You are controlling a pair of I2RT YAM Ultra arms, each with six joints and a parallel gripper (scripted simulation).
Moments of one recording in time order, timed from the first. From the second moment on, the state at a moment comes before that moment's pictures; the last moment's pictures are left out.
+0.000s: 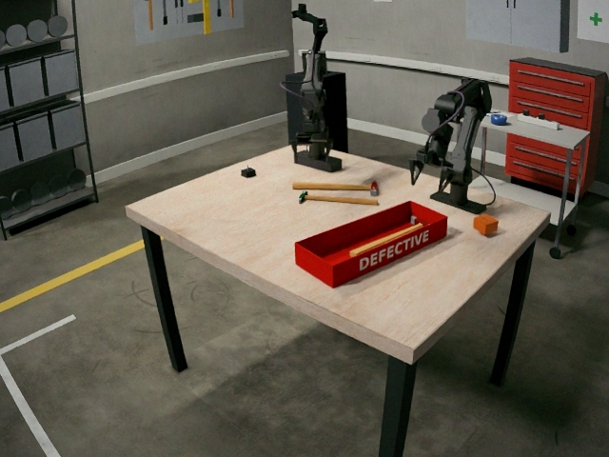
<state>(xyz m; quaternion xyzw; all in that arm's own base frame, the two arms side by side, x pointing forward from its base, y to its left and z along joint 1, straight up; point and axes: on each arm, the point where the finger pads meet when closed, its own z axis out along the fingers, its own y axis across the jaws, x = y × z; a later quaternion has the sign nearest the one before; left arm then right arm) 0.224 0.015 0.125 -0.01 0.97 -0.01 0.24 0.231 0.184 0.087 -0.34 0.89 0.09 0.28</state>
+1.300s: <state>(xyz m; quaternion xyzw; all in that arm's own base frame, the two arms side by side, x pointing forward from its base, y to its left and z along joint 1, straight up) 0.304 0.008 0.300 -0.01 0.83 0.00 0.55 0.157 0.223 0.079 -0.47 0.84 0.11 0.23</state>
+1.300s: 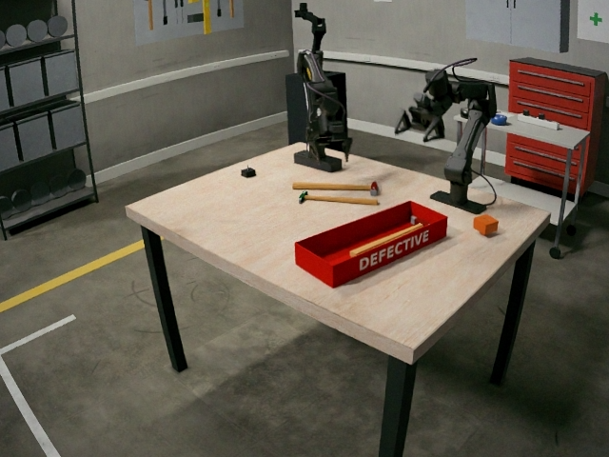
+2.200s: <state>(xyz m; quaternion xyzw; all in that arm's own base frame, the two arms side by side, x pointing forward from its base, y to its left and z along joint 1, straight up) 0.380 0.003 0.394 0.00 0.72 0.00 0.70 0.066 0.274 0.073 -0.62 0.75 0.14 0.19</state>
